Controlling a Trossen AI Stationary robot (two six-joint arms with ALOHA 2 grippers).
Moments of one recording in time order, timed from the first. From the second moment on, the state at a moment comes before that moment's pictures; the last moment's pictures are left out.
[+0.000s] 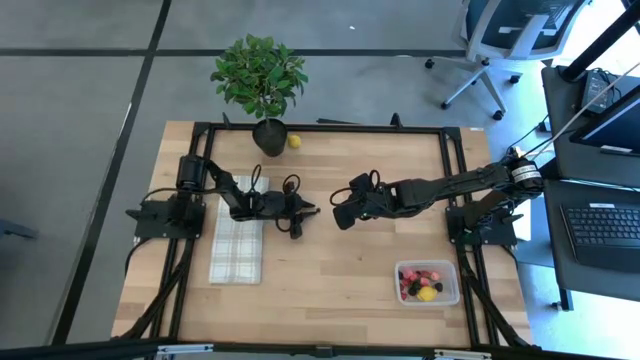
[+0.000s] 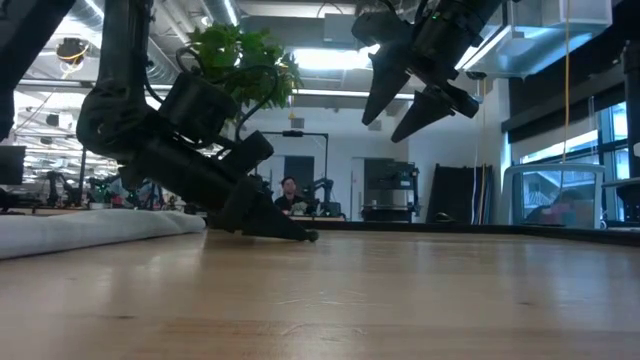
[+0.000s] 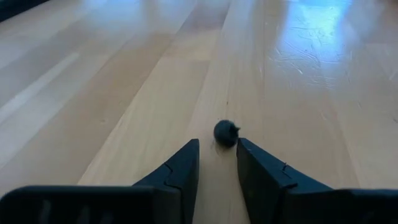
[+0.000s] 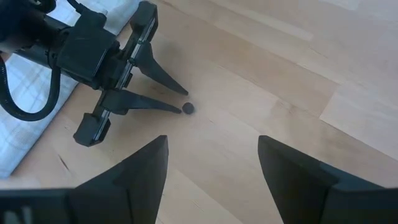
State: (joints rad) left arm 0.07 2.01 0.49 1.11 -0.16 -0.04; right arm 0.12 1.58 1.14 -0.54 0.41 1.01
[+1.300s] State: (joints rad) left arm 0.07 2.01 0.57 0.98 -0.05 -0.04; right arm 0.12 1.58 1.14 -0.54 0.41 1.04
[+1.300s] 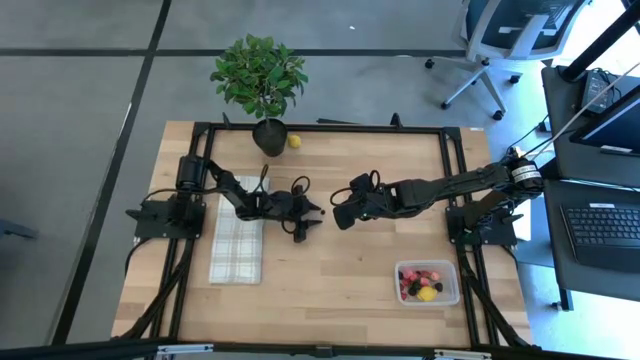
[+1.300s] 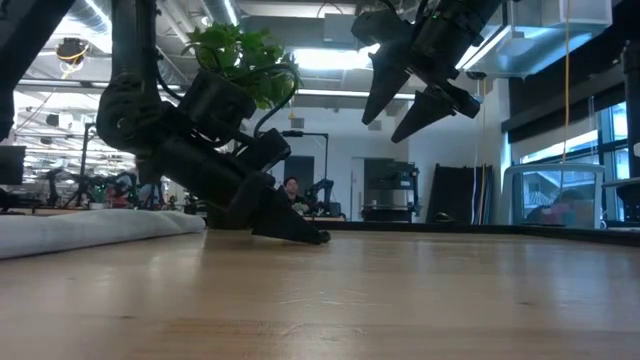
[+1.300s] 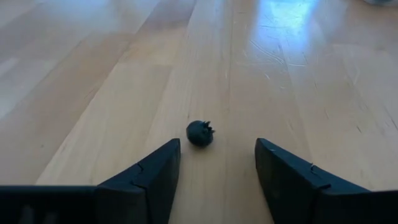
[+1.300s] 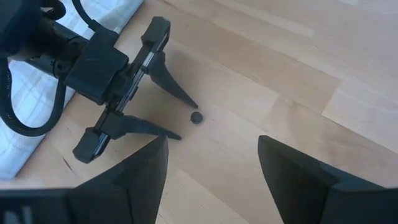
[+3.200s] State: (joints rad) left arm 0.06 2.01 0.66 0.79 -0.08 -0.01; right arm 0.12 1.58 1.14 -0.54 0.41 1.01
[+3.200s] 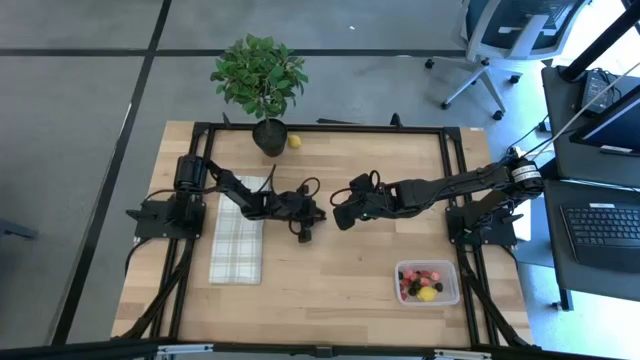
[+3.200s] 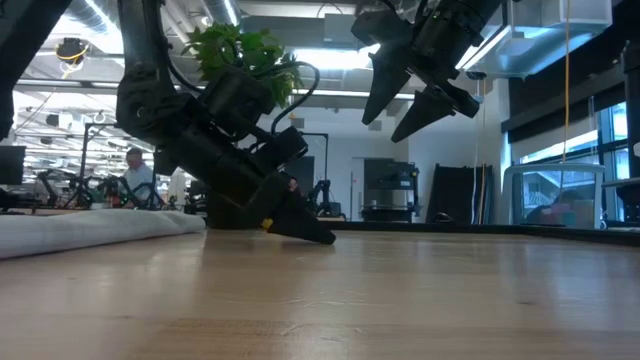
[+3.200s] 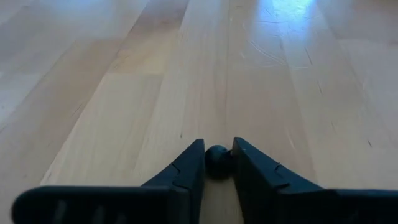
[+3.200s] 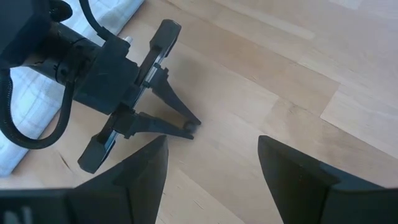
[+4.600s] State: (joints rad) left arm -0.19 1.87 1.38 0.14 -0.11 0.08; right arm 0.12 1.17 1.35 -0.94 0.49 0.83
